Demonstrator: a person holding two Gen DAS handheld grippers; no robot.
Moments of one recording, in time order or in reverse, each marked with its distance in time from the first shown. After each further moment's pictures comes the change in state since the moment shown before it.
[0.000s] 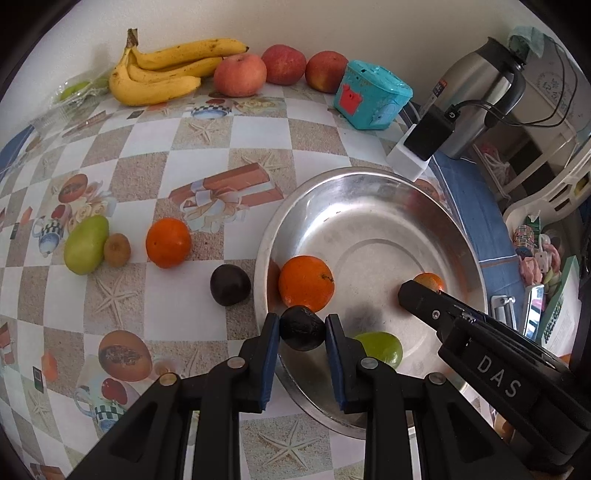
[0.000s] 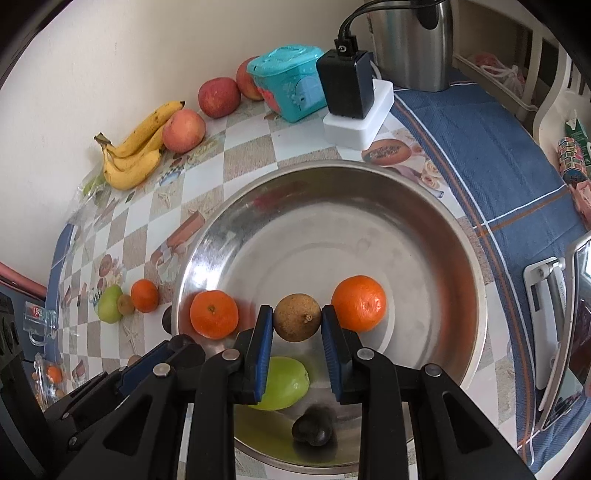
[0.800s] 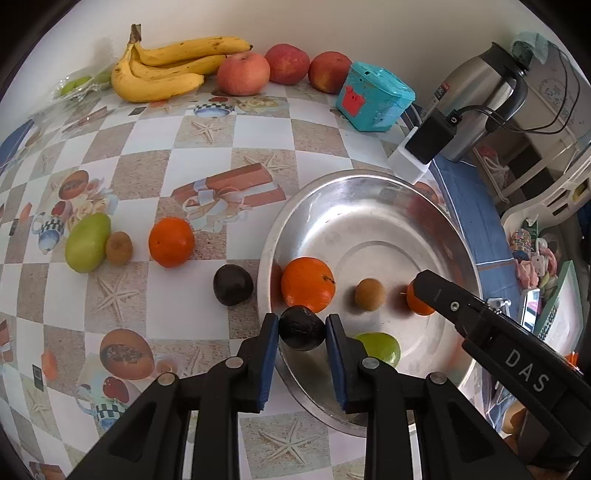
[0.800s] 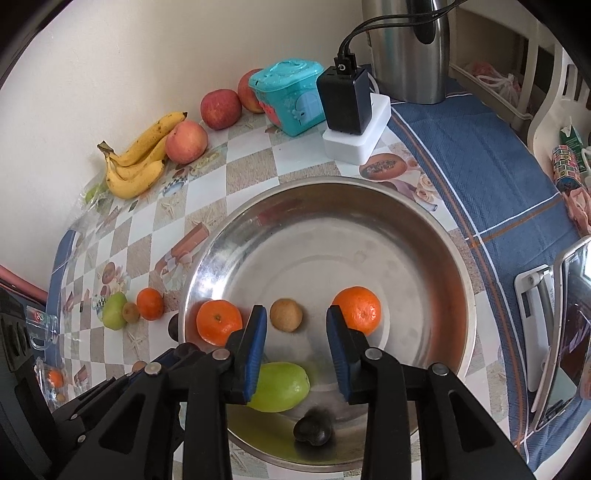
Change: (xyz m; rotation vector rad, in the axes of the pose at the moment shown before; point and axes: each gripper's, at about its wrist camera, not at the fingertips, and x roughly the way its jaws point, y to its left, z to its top) left arm -0.001 0.005 0.001 -0.017 0.011 -0.009; right arm -0.013 0.001 0.005 0.004 -0.036 -0.004
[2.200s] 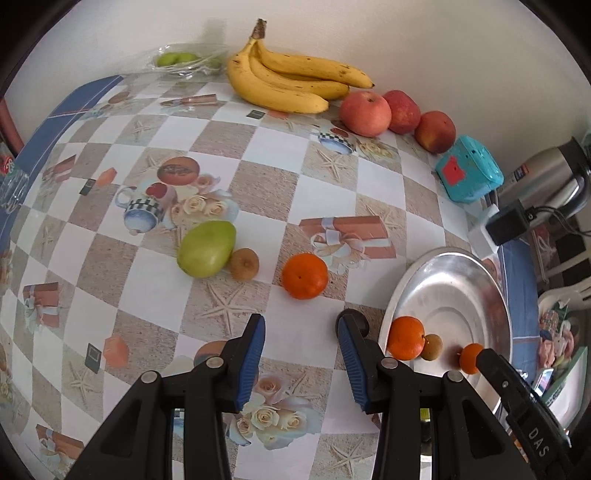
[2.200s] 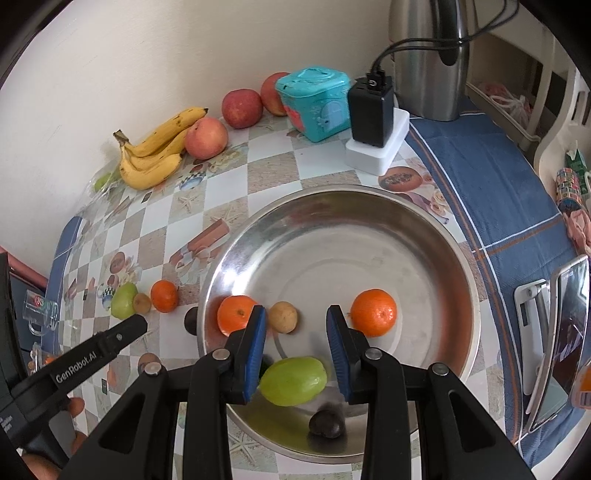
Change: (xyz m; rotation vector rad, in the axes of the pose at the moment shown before) left arm -0.035 0.078 0.018 -0.262 -0.071 0.144; right arm -0.008 0.022 -0.003 -0.071 -0.009 -0.003
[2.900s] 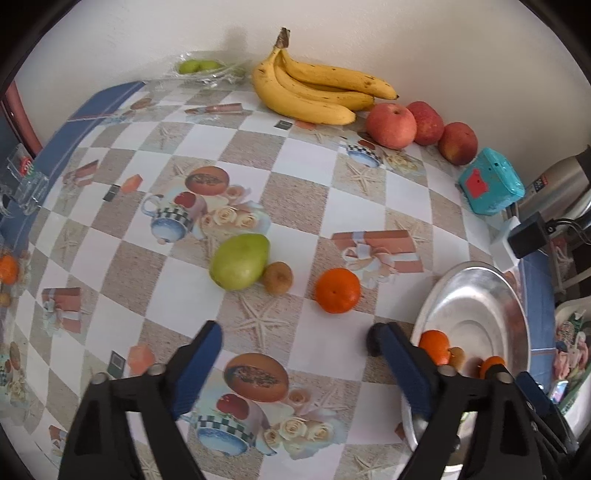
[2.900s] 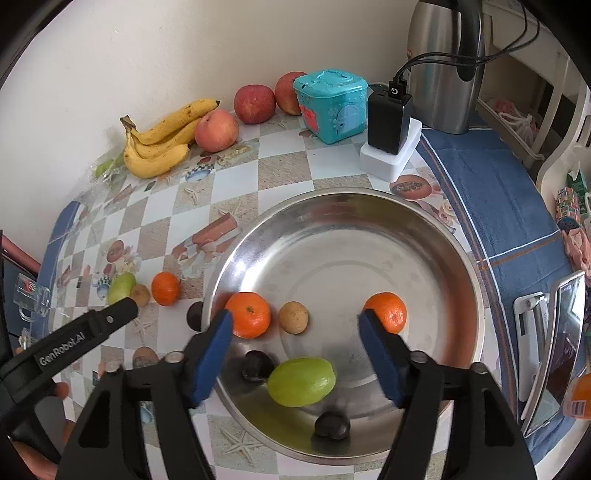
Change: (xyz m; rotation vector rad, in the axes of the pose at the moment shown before) left arm -0.003 0.012 0.004 -0.011 -0.041 0.092; right arm 0.003 0.016 -0.004 -0.066 -0.009 -0.043
